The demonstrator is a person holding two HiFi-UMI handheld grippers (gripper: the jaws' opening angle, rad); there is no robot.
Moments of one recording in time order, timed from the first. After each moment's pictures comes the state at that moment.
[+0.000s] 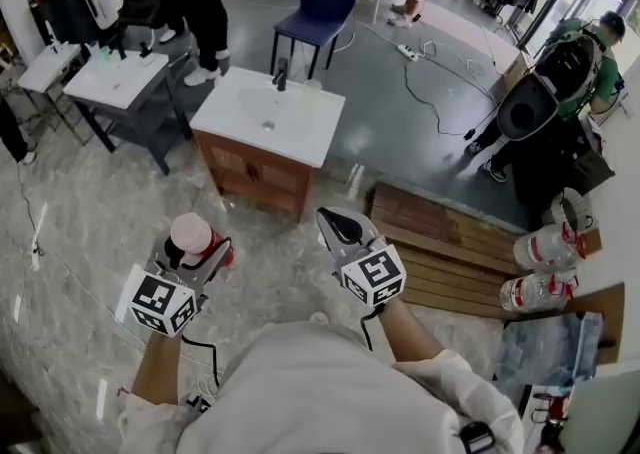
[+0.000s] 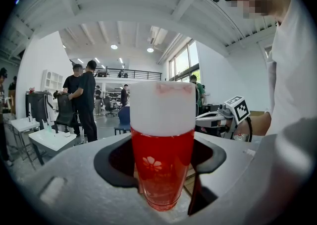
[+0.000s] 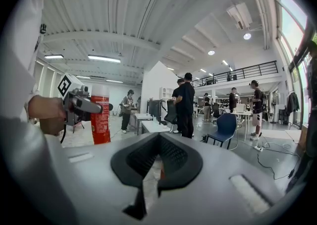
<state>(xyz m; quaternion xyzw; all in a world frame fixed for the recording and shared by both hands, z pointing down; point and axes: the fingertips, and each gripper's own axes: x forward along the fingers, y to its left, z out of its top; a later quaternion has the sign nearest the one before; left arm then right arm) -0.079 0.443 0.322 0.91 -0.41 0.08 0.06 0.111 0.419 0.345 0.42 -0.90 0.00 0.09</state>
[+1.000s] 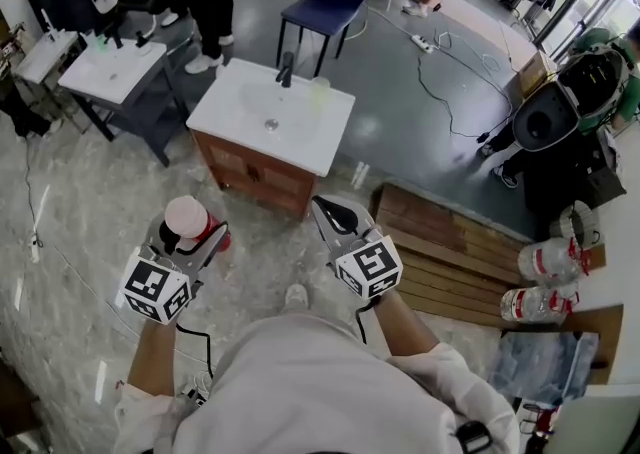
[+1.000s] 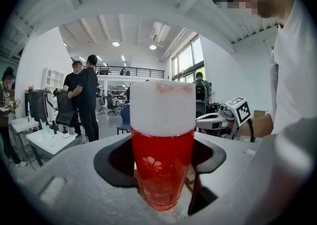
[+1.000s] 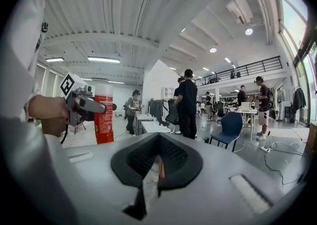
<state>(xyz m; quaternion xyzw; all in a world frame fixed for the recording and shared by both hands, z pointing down) -0.064 0.322 0.334 0.90 -0.42 0.09 0.07 0.115 0.301 0.361 0.40 -0.91 0.01 0.09</state>
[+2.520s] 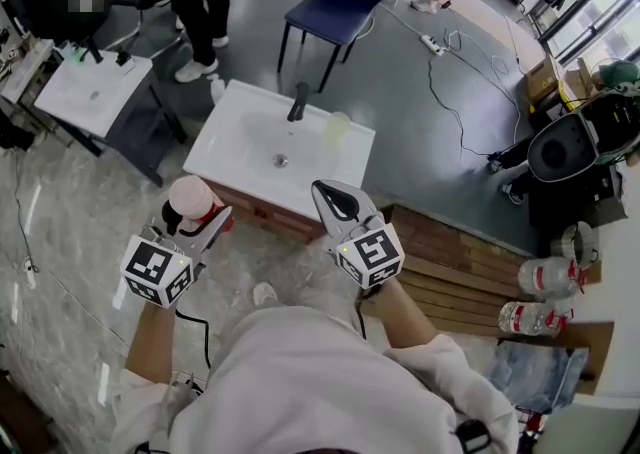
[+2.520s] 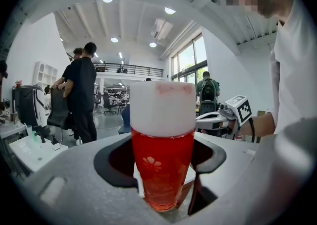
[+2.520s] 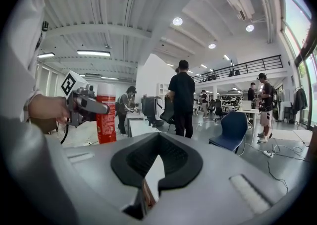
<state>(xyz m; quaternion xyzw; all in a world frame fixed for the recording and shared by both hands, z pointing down) -0.125 0.029 0.354 0.91 -0.40 0.09 0.07 0.042 0.020 0.377 0.41 -0.91 0.01 0.11</state>
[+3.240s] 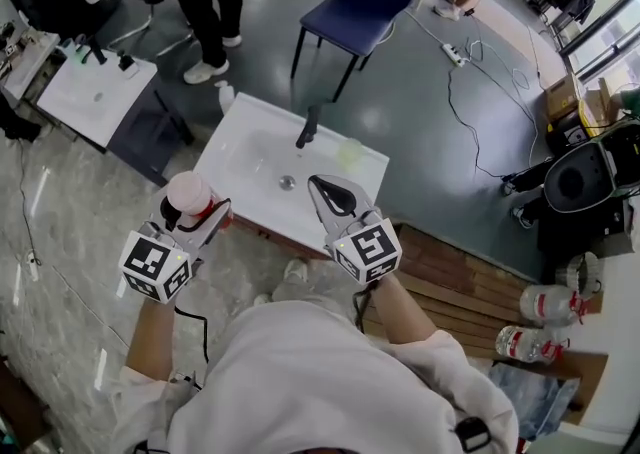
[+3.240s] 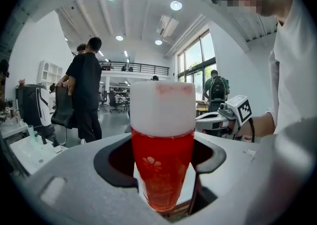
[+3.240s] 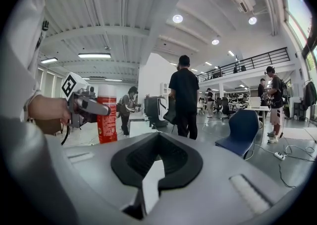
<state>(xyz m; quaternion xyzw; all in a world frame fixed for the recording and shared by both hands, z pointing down) -0.125 -0.088 0.366 0.90 -0.43 0.10 0.08 0.037 -0.107 0.390 0.37 -0.92 0.02 0.10</state>
